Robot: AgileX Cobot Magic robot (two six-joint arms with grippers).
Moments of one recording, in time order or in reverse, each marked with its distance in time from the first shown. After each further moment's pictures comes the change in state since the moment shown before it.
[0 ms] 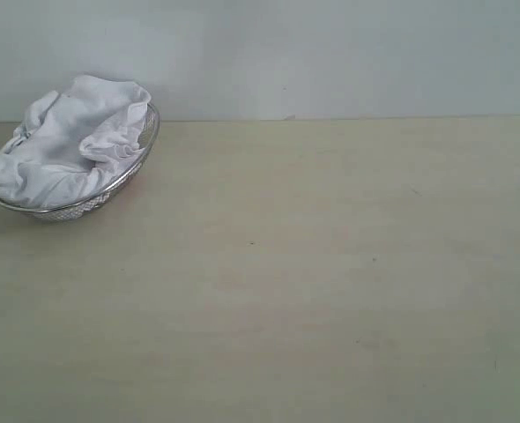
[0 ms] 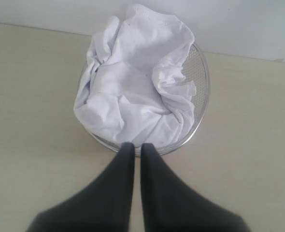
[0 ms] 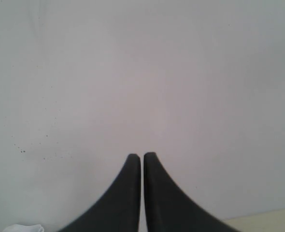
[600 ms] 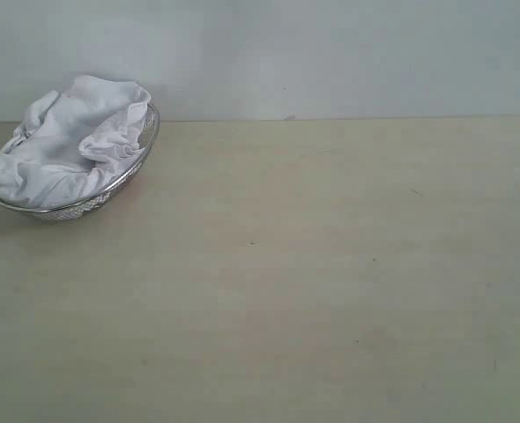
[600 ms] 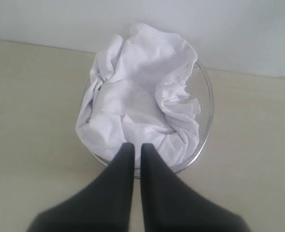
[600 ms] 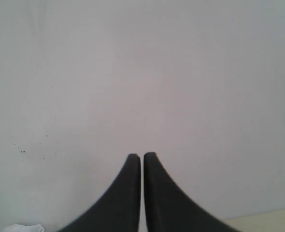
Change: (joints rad) left arm 0.000 0.049 -0.001 0.000 -0.098 0.000; right arm 0.000 0.000 0.000 0.000 0.000 0.000
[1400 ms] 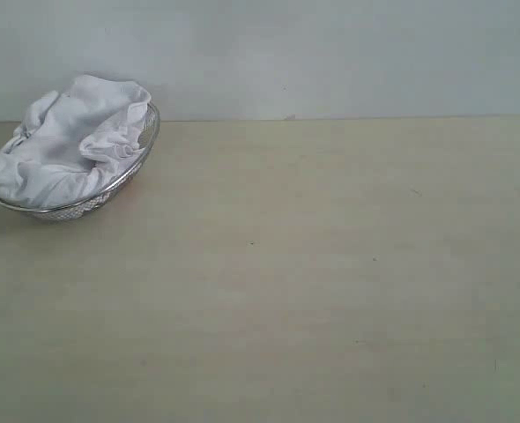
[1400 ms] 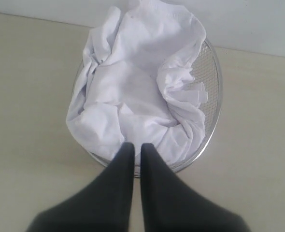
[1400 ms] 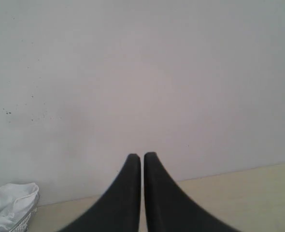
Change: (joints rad) left arm 0.000 0.187 -0.115 -0.027 0.048 0.019; right arm 0.000 0.244 -0.146 -0.057 0.112 0.062
